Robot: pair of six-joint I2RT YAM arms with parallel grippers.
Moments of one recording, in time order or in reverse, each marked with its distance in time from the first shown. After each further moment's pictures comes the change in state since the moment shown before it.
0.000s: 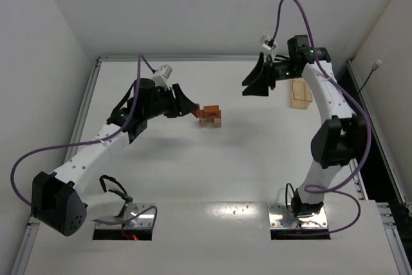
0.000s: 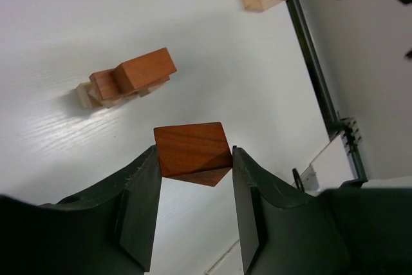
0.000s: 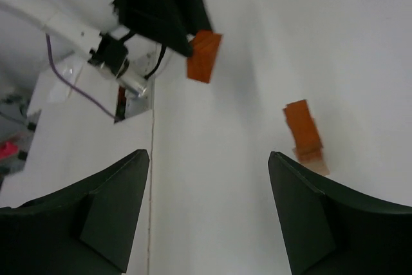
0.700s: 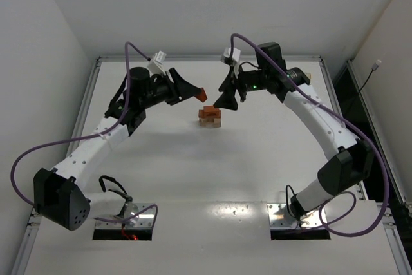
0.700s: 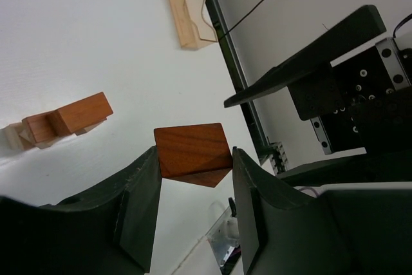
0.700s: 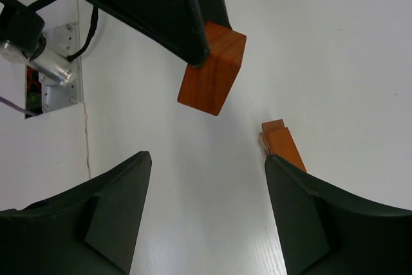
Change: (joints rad) left arm 0.047 0.048 0.097 0.128 0.111 -0.228; right arm 0.389 -0.297 -0.265 0.505 0.539 0.278
